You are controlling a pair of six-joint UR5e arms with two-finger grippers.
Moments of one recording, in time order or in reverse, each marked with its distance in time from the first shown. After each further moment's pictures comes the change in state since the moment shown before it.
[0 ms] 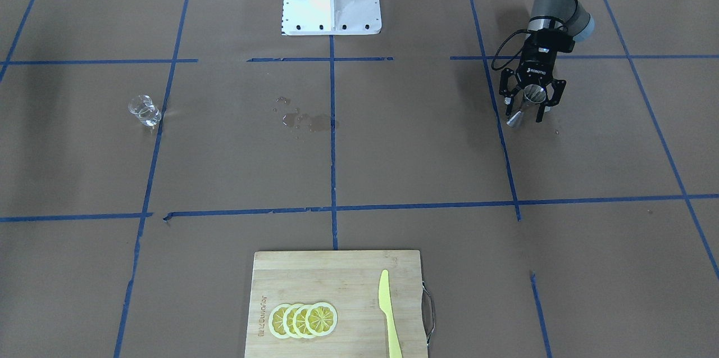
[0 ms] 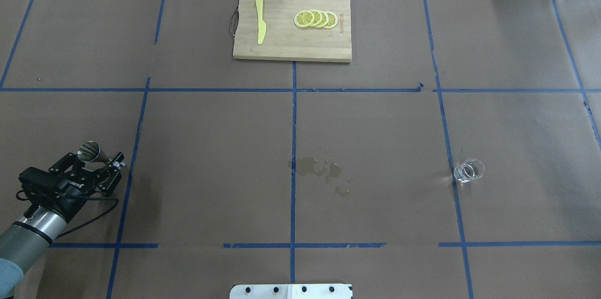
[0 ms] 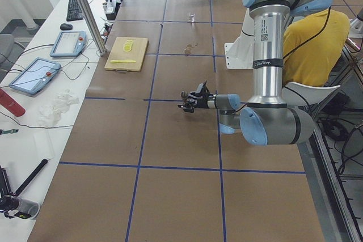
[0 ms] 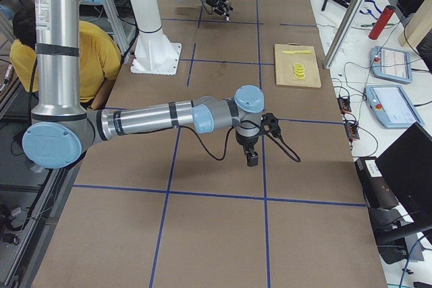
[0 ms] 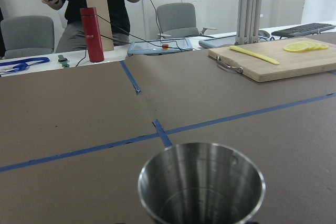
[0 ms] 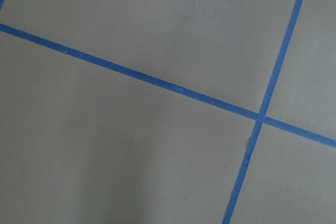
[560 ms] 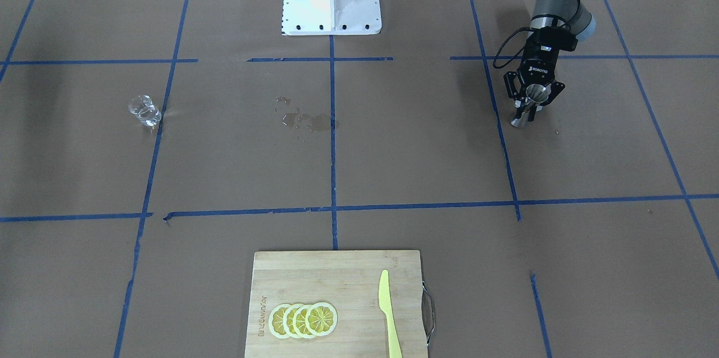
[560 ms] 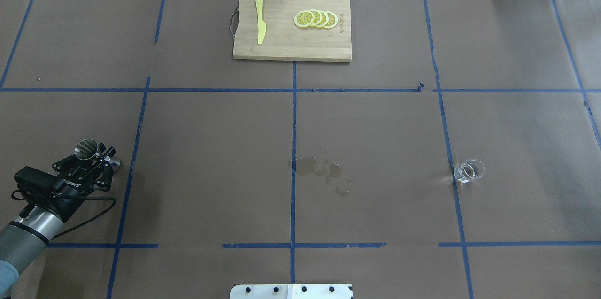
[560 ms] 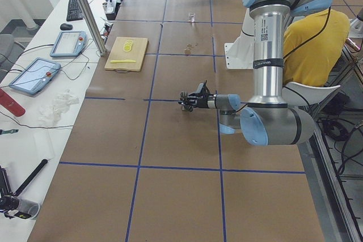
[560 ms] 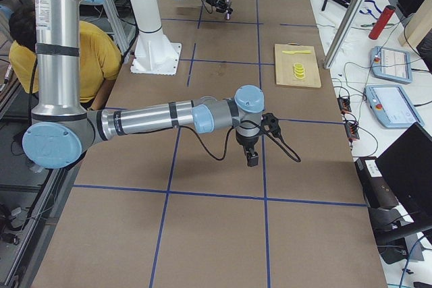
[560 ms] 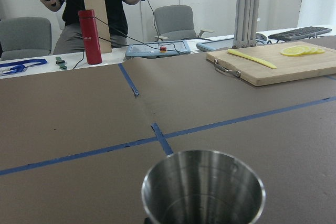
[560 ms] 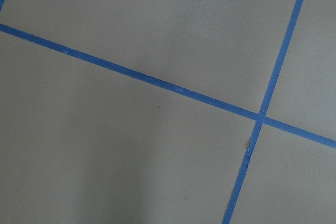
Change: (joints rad) left arm -0.002 0.011 -0.009 -0.029 -0.003 0.002; right arm 0.000 0.000 0.000 0.000 0.000 -0.001
